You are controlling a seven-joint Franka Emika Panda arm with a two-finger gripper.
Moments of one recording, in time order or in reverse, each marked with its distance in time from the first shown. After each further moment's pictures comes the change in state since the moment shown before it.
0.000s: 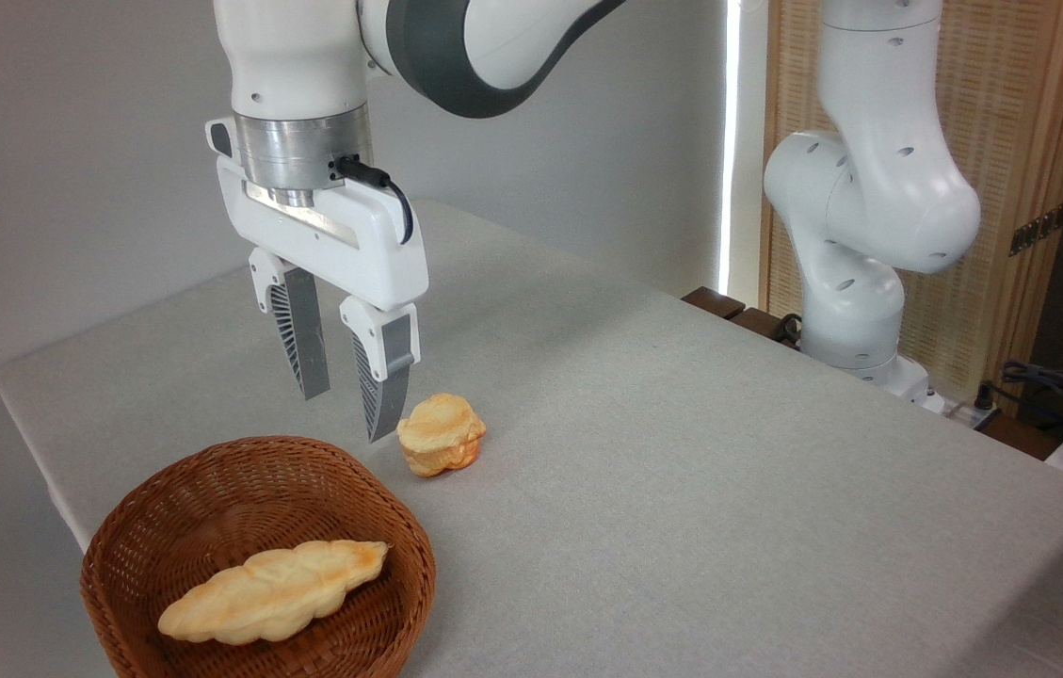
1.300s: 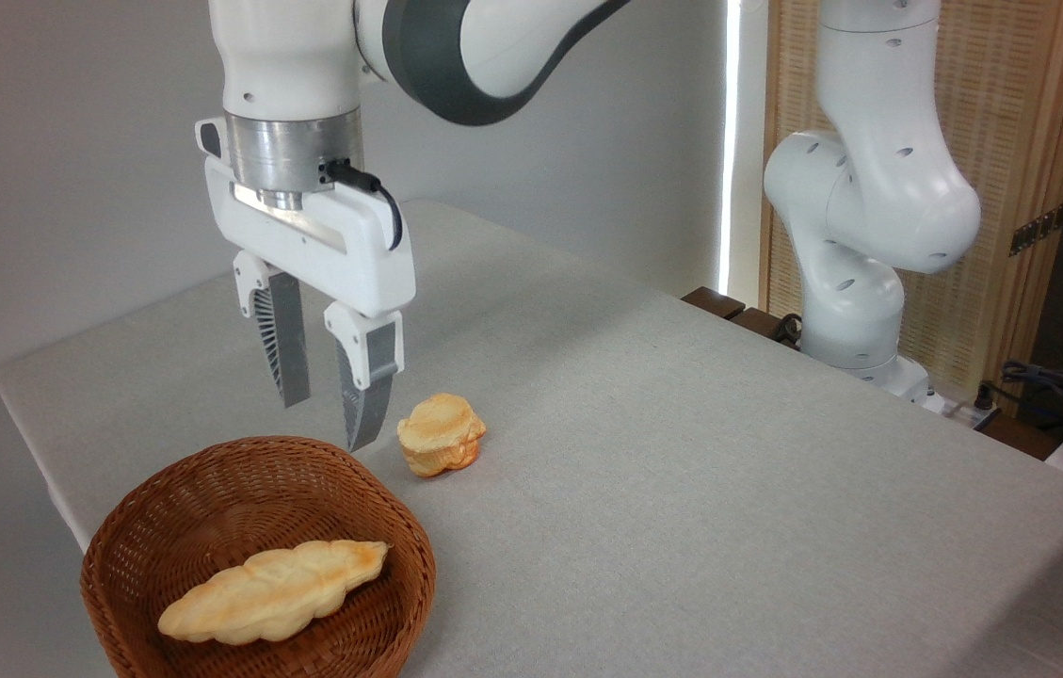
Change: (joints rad) arm 0.001 0.016 0.003 0.002 0.000 0.068 0.000
